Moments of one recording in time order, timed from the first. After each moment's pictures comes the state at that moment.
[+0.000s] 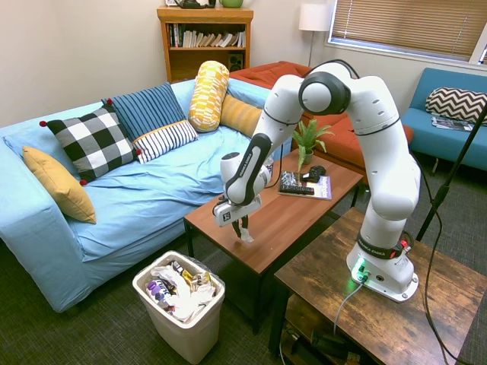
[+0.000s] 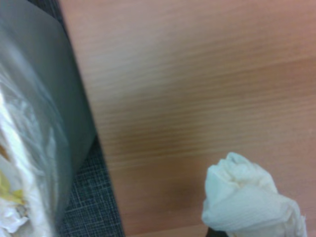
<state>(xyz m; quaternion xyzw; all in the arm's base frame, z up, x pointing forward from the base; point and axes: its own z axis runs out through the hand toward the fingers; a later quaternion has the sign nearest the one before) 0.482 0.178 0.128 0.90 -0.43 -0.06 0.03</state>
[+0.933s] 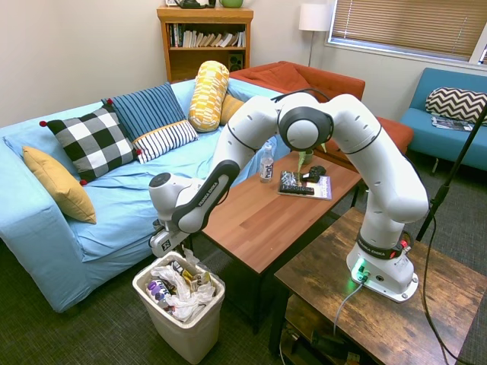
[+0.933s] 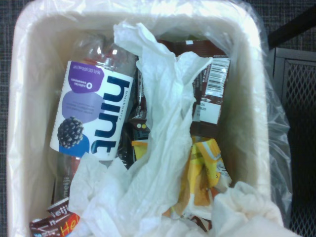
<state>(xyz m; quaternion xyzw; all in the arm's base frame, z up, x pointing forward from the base) 0.504 0.428 0.132 0.95 -0.32 0.01 0.05</state>
